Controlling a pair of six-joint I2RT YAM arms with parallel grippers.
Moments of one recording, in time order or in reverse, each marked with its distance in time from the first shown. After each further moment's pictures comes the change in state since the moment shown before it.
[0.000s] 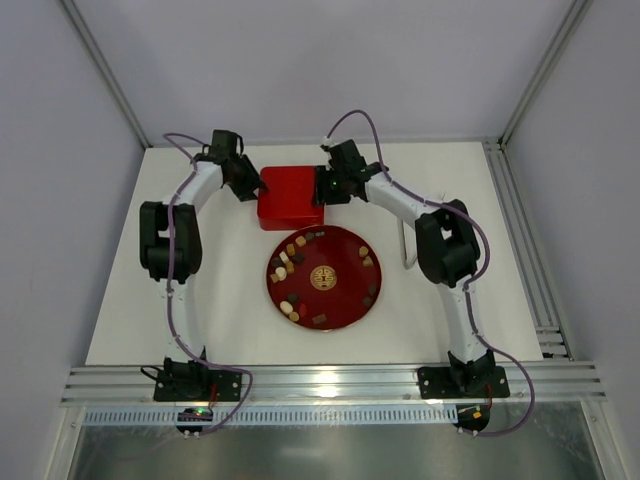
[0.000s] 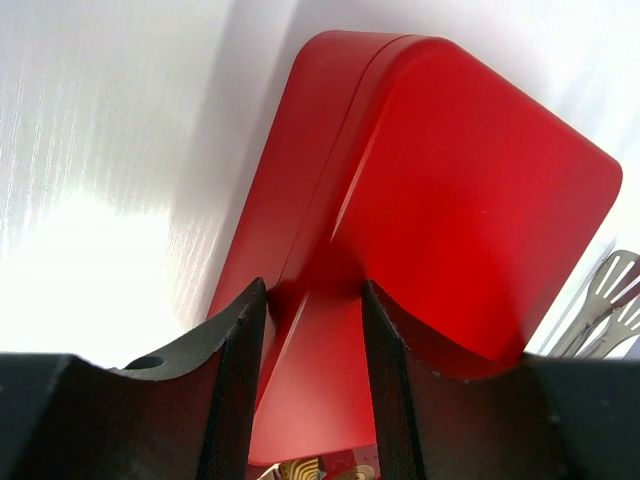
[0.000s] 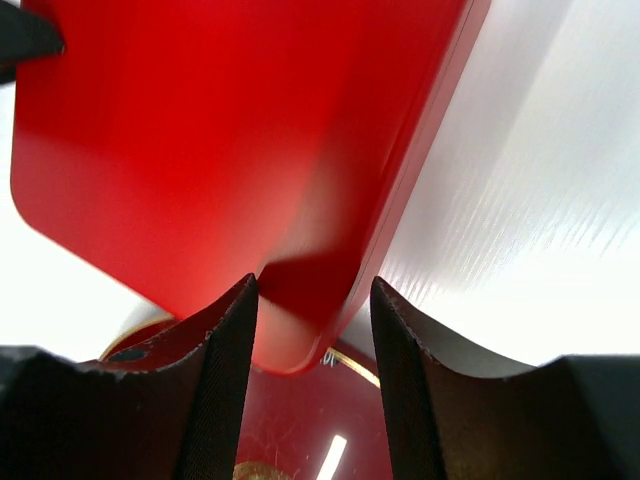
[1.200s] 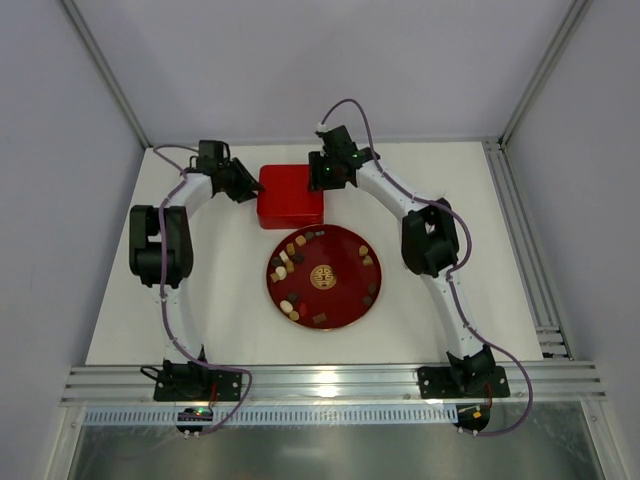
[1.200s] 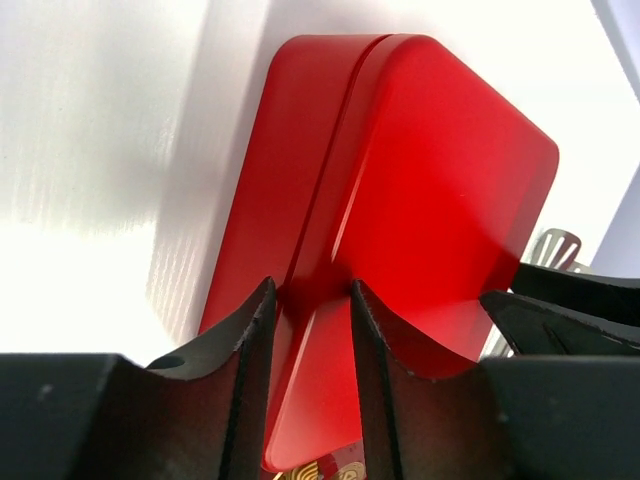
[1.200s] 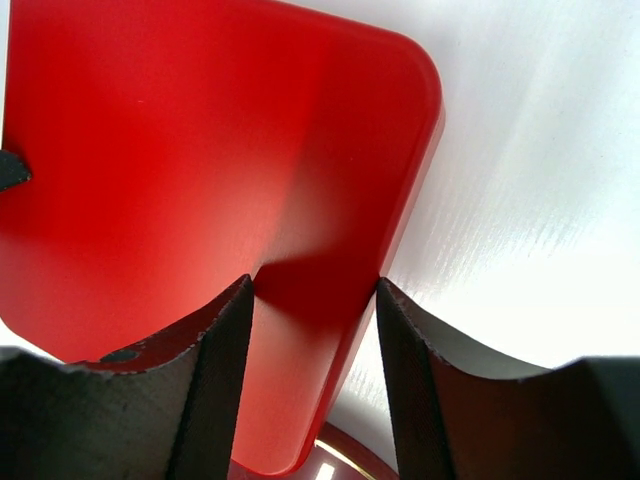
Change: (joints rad) left arm 0.066 -0.076 -0.205 0.272 0.172 -0.042; right arm -0.008 0.211 0.385 -0.160 0.039 -0.021
